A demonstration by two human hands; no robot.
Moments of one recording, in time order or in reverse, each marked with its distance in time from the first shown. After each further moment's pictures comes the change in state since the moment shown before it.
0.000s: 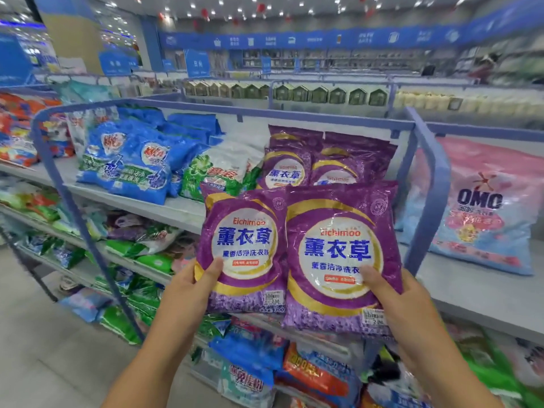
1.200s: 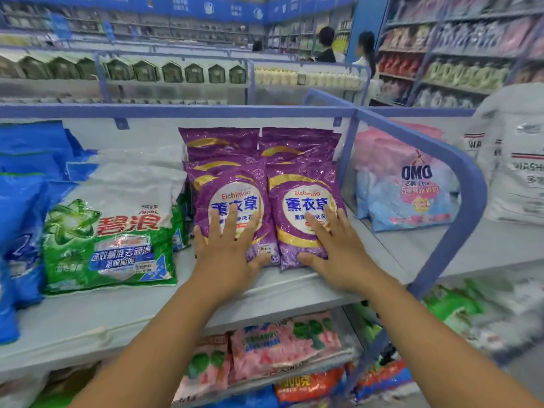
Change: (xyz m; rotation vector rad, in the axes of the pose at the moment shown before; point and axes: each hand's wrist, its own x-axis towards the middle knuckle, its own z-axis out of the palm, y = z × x) left_hand 0.279 -0.009 0.103 1.102 -0.706 0.802; right_hand 0.170 0.025 0.096 -1.304 0.171 0.081
